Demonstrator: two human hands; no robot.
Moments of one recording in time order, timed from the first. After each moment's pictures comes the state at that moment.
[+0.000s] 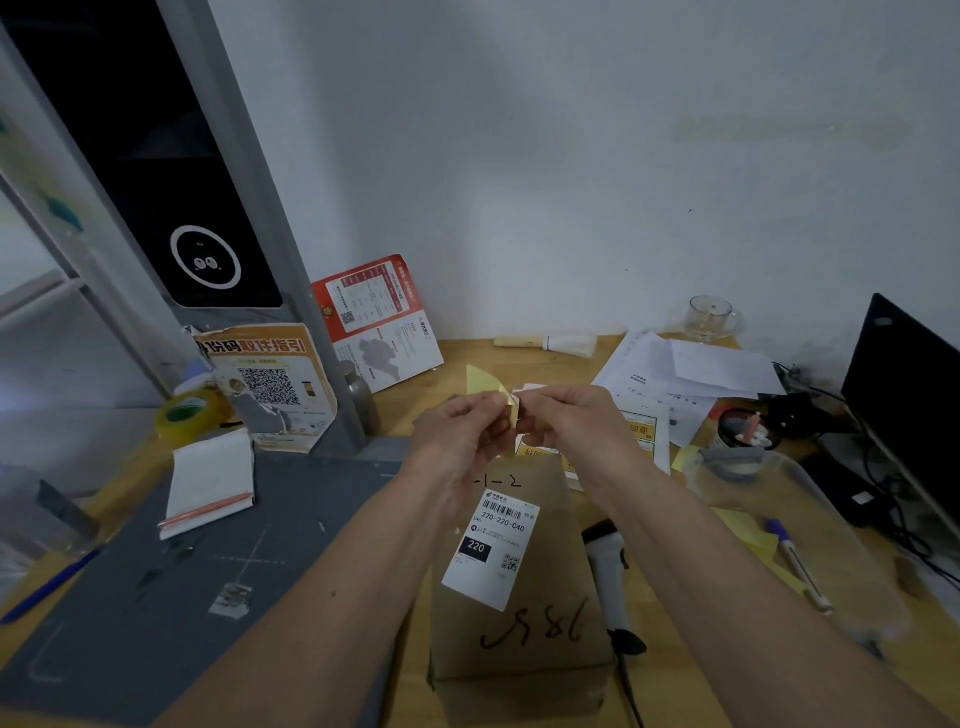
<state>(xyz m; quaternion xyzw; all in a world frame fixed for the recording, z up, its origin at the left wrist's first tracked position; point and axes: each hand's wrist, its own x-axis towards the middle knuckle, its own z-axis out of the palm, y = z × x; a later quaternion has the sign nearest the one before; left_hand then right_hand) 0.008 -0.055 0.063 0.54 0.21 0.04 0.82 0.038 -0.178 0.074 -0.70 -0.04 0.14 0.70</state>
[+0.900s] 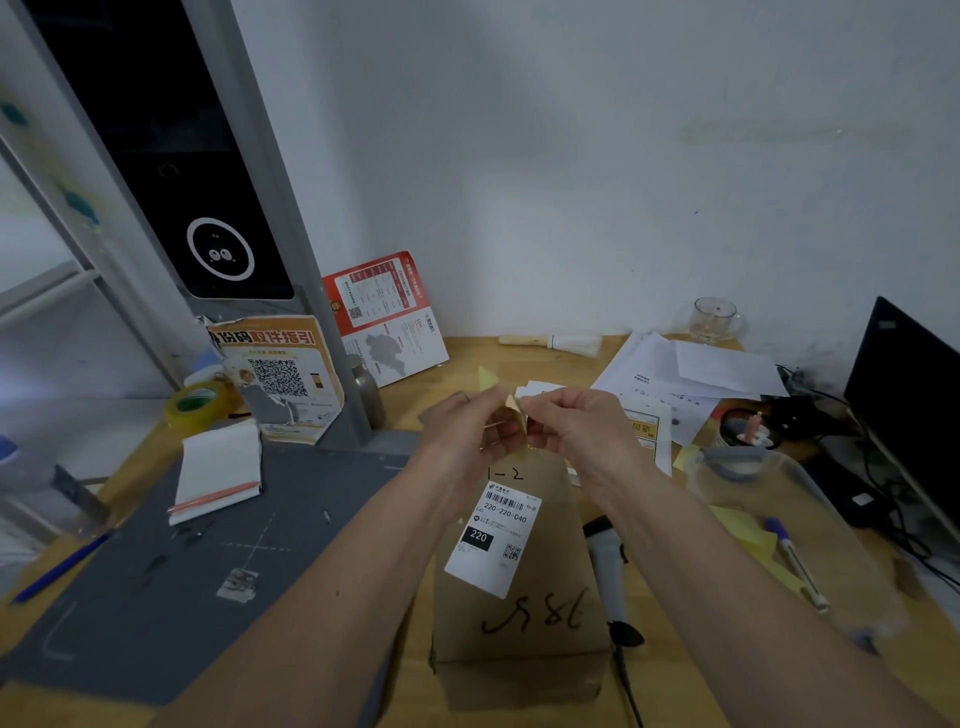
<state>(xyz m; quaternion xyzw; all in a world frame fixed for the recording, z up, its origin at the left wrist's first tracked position) -0.001 -0.059 0.066 0.55 0.19 0.02 0.81 0.030 -0.179 0.067 -0.67 0.00 0.14 0.73</state>
